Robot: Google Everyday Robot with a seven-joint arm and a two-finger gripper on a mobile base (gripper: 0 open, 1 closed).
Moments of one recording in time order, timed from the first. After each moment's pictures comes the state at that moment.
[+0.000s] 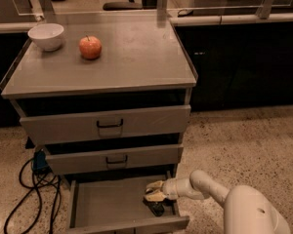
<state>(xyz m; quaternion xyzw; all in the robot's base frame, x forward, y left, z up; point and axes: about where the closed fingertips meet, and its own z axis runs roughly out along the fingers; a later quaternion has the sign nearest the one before) 0.572 -0.028 0.207 -0.45 0.72 0.43 0.32</state>
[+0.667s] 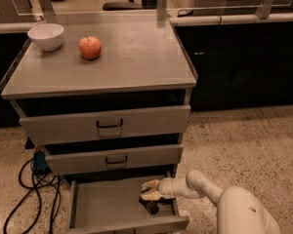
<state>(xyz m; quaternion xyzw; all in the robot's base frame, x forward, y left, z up) 0.577 -0.006 0.206 -0.46 0.69 0.45 0.34</state>
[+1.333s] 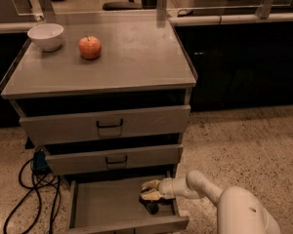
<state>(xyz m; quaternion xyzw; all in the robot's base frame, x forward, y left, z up) 0.577 -0.006 0.206 -0.46 0.69 0.45 0.34</state>
